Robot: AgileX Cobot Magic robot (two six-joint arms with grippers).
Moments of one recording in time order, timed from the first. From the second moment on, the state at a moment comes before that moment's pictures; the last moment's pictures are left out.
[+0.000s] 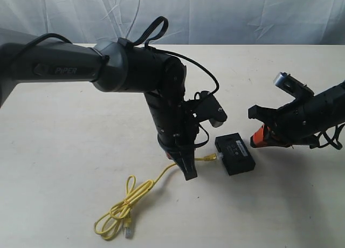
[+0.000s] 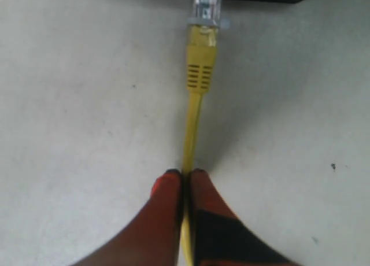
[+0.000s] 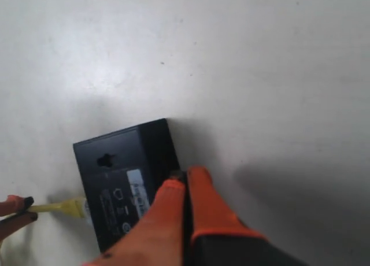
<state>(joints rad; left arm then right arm) -0.82 2.12 -1.45 -0.23 0.85 0.61 0.02 1.87 -0.82 1.06 0.66 -0.82</state>
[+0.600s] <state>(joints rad) -0.82 2.12 -1.45 -0.22 0.84 0.68 0.06 1.87 -0.81 1.04 0.63 -0.81</state>
